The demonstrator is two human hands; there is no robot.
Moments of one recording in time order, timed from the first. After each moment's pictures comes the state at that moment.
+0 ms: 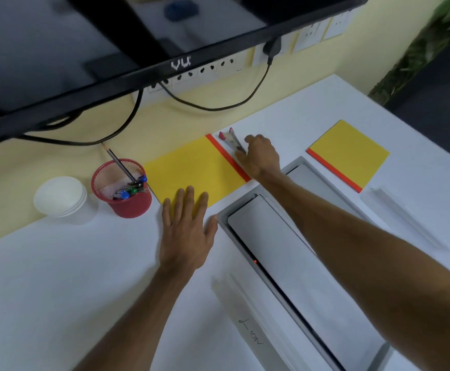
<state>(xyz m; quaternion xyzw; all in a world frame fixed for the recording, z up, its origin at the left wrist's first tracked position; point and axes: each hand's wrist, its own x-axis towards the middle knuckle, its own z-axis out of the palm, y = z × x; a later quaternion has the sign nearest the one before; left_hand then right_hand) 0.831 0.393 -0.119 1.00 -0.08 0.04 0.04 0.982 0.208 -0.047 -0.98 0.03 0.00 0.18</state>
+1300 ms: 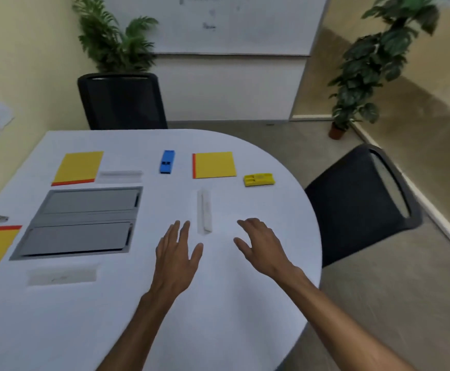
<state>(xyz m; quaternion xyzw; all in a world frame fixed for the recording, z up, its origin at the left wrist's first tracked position) 0.313 0.160 0.157 0.84 -0.45 -0.15 0.27 0.134 0.017 0.163 -0.90 0.38 -0.09 0.21</state>
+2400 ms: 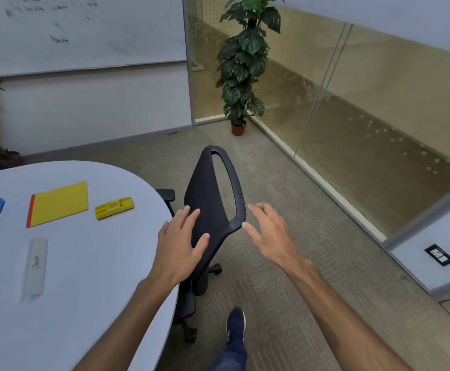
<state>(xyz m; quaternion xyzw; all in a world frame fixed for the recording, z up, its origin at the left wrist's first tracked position) -0.072 -0.140 0.195 0.72 -0.64 -0.14 0.24 -0.295 -0.212 0.200 -0.79 0.56 -0.18 0.17</state>
